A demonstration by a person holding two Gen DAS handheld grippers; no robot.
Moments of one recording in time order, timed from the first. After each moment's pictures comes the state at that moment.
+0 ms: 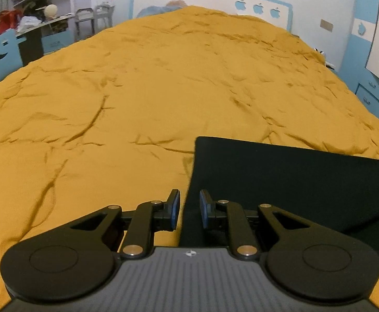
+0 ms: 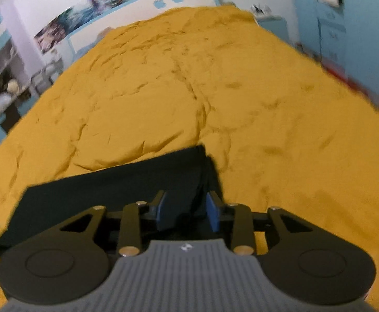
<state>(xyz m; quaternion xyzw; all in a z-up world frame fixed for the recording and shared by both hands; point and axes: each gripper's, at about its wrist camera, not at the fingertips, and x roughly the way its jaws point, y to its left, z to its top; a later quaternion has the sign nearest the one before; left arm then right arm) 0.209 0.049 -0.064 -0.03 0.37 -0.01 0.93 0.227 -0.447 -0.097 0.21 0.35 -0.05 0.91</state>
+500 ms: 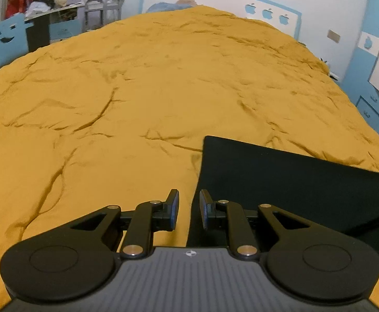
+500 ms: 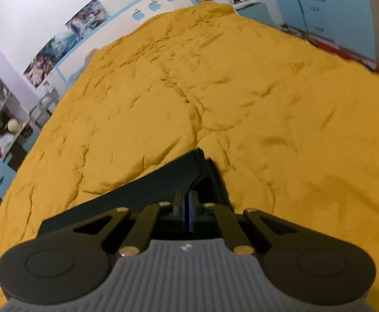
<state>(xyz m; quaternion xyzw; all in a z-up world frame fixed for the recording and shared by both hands) 0.204 0.065 -0.062 -0.06 0.38 -0.02 0.92 0.238 -0.458 -0.092 0.25 0.34 -0.07 0.90</state>
